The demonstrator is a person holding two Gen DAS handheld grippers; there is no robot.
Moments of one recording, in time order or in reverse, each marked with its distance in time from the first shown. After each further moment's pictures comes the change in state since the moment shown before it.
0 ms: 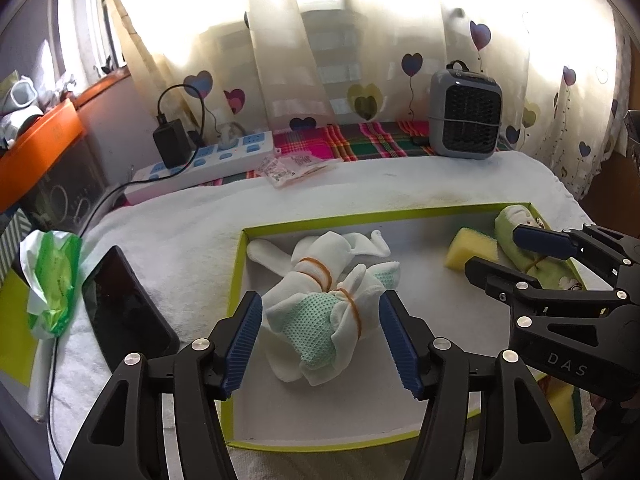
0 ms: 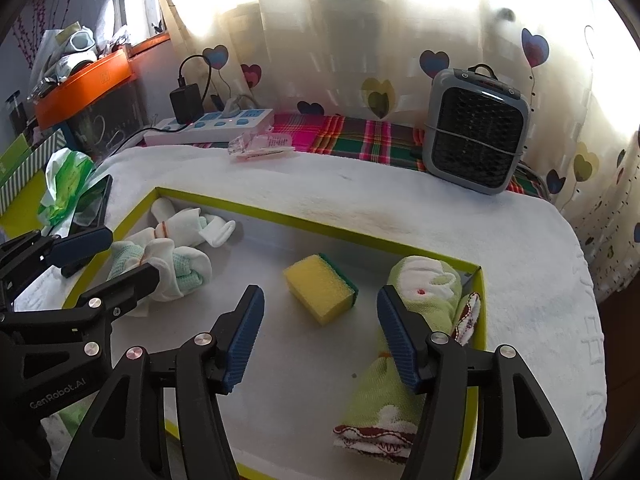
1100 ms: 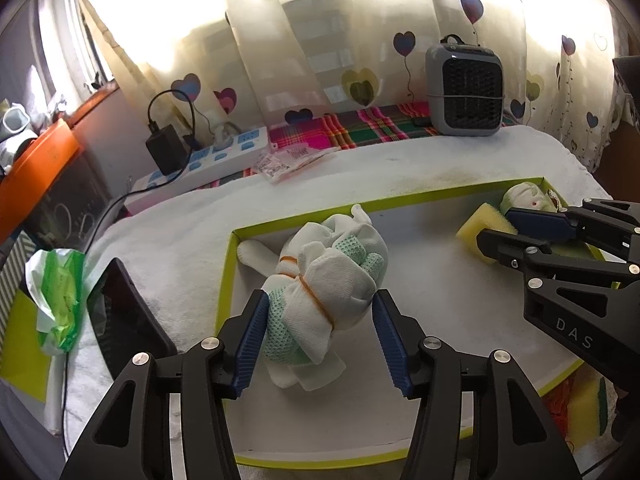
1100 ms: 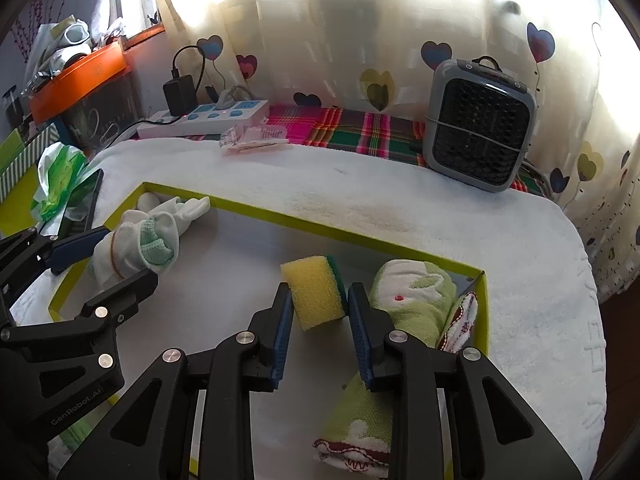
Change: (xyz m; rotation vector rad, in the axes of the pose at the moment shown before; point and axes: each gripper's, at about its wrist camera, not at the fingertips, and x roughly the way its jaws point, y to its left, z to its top) left arm 0.017 -0.014 0.001 0.081 0.025 0.065; right arm 0.014 -0.004 0.003 -0.021 0.029 -0.008
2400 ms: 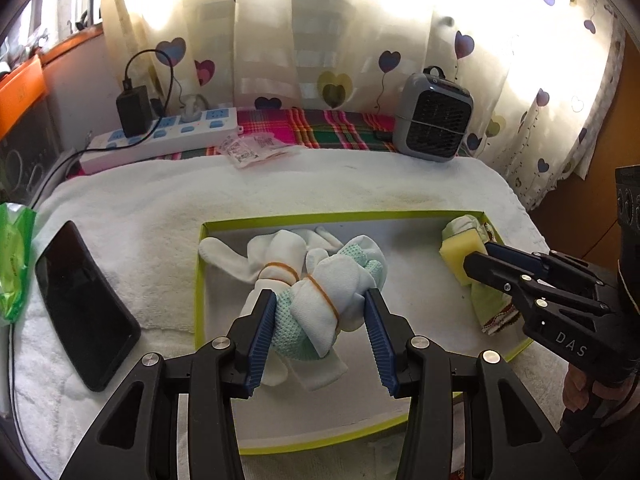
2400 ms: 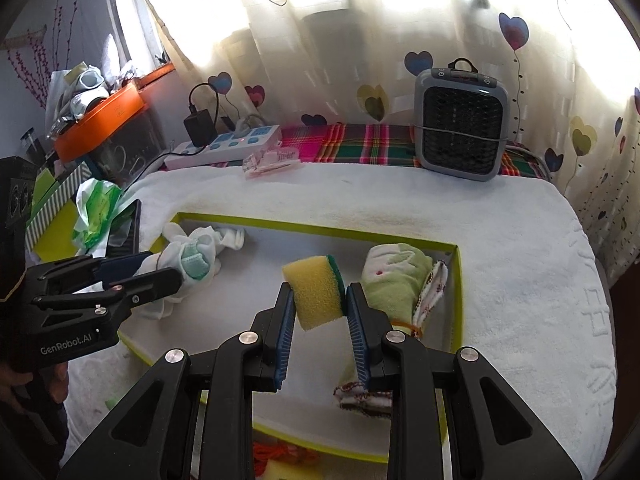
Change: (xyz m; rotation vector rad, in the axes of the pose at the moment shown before) left arm -0.013 0.032 0.007 -0.156 0.058 -0.306; right arm -0.039 -0.013 -0.007 0.105 -0.029 0.109
